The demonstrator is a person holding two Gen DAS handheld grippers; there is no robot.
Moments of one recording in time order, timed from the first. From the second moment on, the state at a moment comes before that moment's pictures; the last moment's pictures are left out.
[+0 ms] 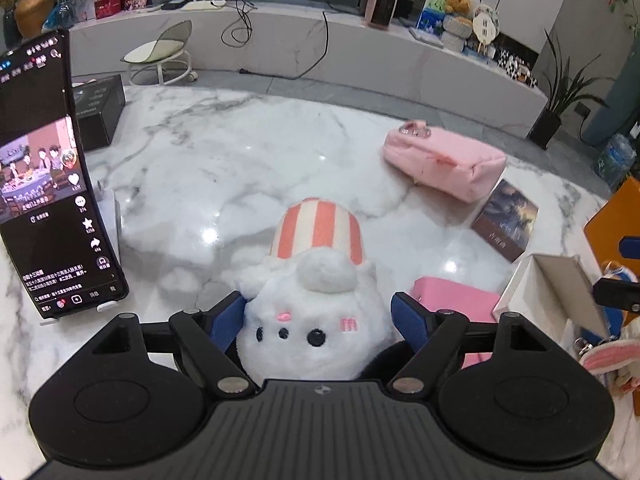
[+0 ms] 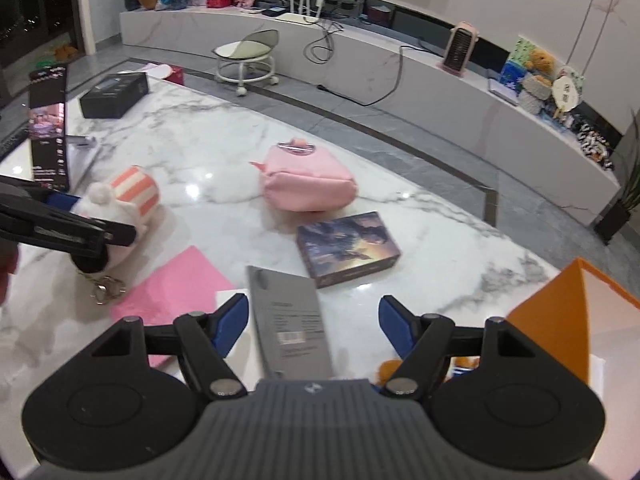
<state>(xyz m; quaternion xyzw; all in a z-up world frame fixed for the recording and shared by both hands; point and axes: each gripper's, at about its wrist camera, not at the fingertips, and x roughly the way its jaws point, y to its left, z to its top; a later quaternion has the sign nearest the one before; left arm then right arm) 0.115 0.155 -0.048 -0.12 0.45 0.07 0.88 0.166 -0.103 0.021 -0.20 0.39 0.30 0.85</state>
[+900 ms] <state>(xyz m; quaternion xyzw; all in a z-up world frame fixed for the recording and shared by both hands) 0.123 0.152 -0.065 -0.12 0.48 0.06 0.87 0.167 -0.072 -0.036 -0.25 0.44 0.35 0.79</state>
